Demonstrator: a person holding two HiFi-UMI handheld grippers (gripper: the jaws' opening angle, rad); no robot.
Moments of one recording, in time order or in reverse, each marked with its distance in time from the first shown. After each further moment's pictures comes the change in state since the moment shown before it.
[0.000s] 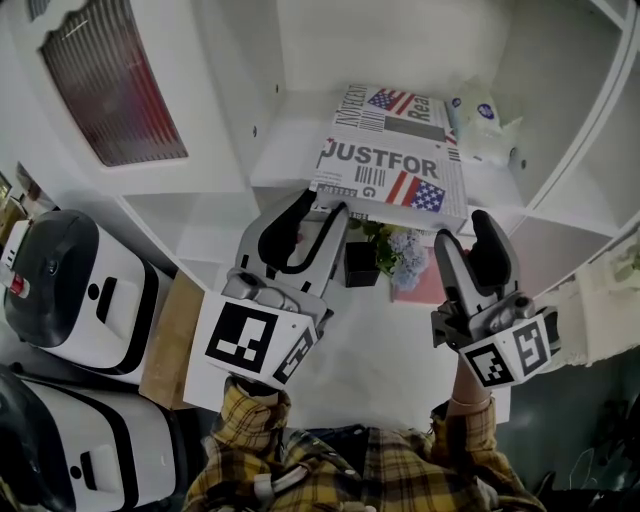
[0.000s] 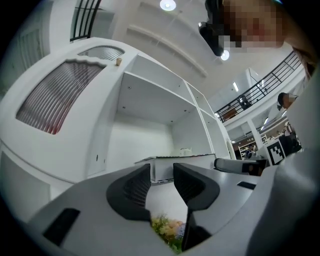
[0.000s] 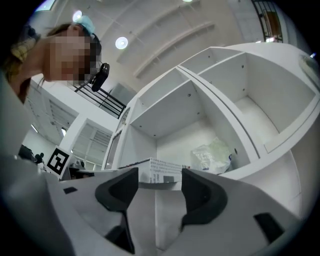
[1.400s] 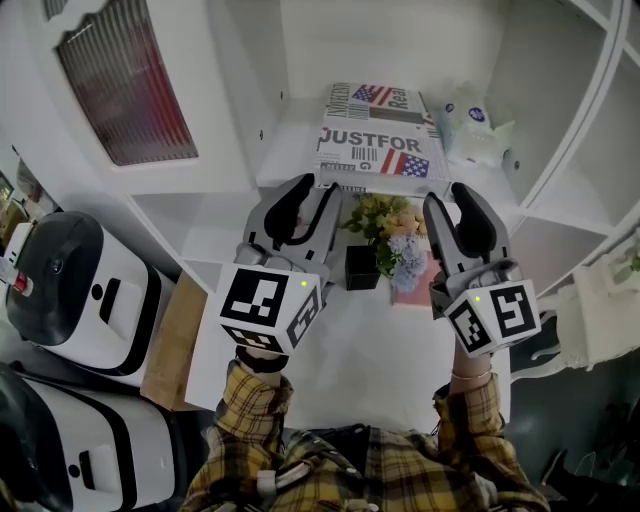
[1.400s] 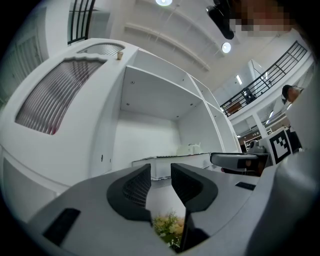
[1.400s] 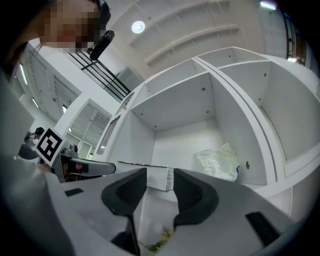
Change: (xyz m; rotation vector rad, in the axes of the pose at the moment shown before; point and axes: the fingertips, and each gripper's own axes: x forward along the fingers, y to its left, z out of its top) left arm 0.018 0.020 -0.007 0.028 0.040 0.070; right arm 0.037 -0.006 -0.004 -0.184 0.094 -0.036
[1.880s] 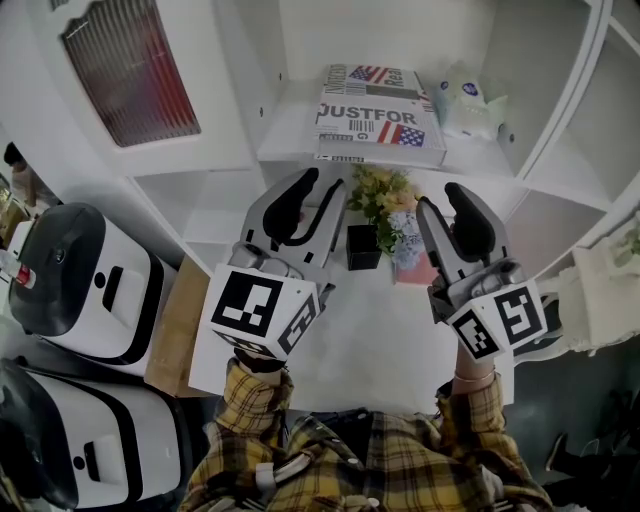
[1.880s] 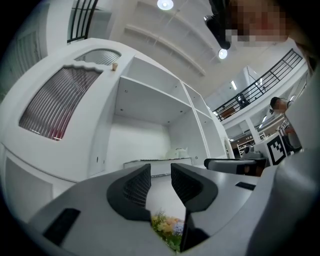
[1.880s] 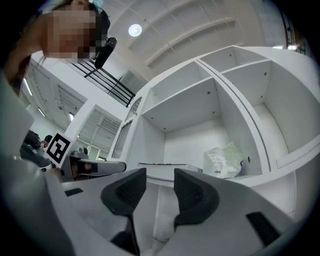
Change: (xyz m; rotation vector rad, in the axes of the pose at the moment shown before) left arm -0.034 -0.030 0.010 -0.011 -0.025 -0.078; right arm -0.036 0.036 0.006 0.049 0.010 0.088
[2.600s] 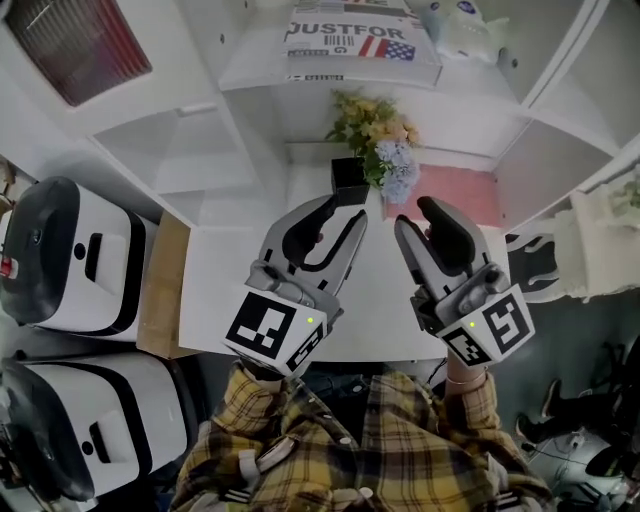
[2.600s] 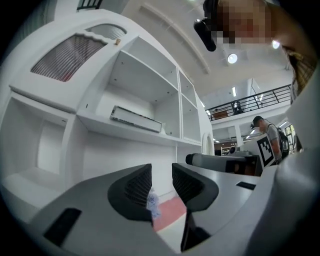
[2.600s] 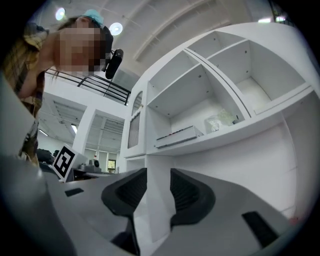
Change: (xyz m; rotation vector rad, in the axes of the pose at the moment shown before) left arm -0.046 -0.080 -0.095 -0.168 0.167 -0.165; right arm -0.066 0.050 -0.068 0.180 0.106 0.081
